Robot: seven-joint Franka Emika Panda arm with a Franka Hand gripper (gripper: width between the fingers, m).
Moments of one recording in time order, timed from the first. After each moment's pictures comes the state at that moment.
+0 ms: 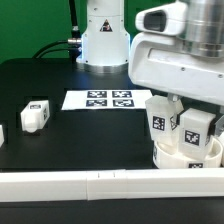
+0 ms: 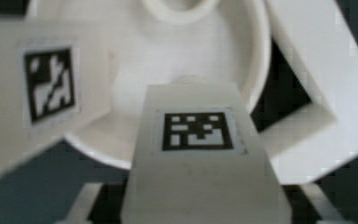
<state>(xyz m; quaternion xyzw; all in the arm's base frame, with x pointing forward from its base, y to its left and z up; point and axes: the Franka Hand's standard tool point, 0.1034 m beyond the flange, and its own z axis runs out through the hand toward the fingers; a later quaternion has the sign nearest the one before) 0.640 0.083 0.074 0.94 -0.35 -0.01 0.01</state>
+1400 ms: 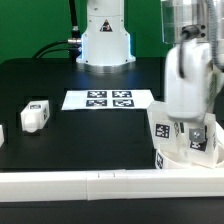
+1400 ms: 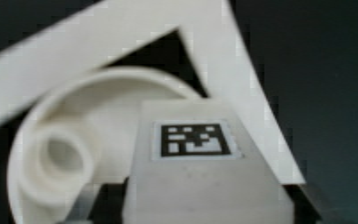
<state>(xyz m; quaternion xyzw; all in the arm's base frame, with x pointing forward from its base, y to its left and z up) 0.644 0.092 0.070 0.47 -0.88 0.02 -0.09</state>
